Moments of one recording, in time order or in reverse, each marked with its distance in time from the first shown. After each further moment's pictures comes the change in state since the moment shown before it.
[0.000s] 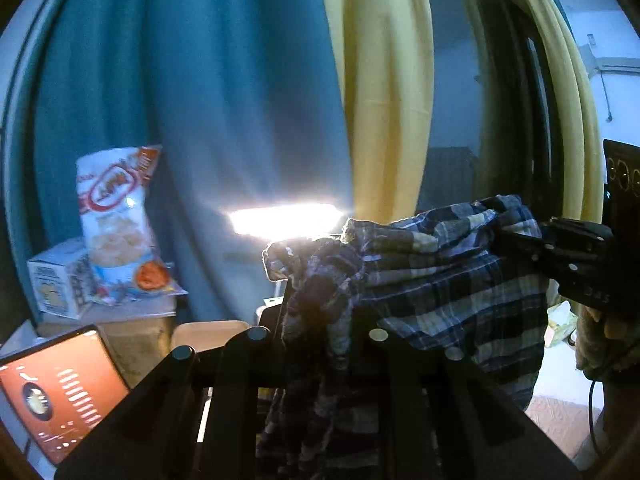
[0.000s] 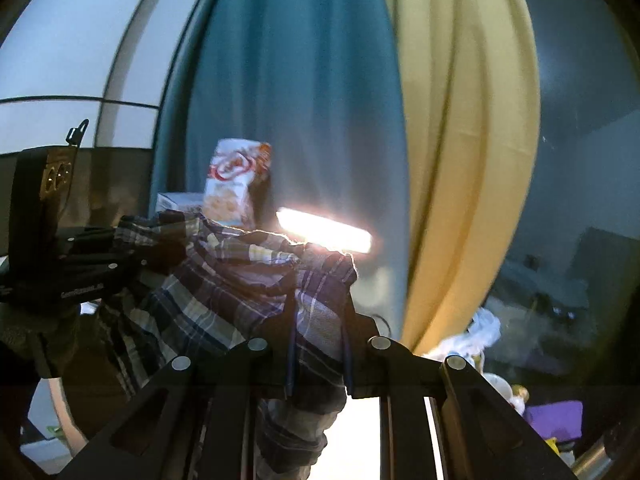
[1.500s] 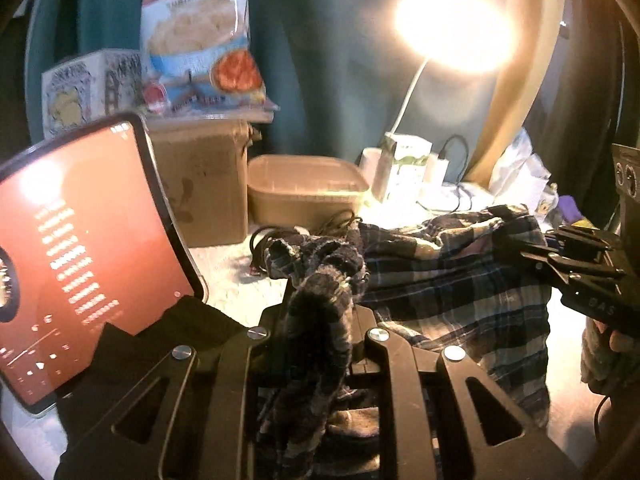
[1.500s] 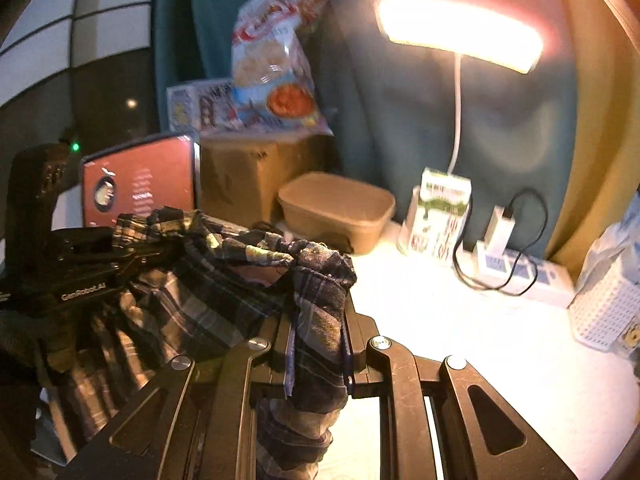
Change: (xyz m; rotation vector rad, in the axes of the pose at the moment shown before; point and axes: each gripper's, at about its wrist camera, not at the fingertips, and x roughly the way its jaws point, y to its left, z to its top) left arm 0.086 0.148 -0.147 -0.162 0.418 0.118; right arm 0.204 0.105 -0.104 0.157 0.363 0.179
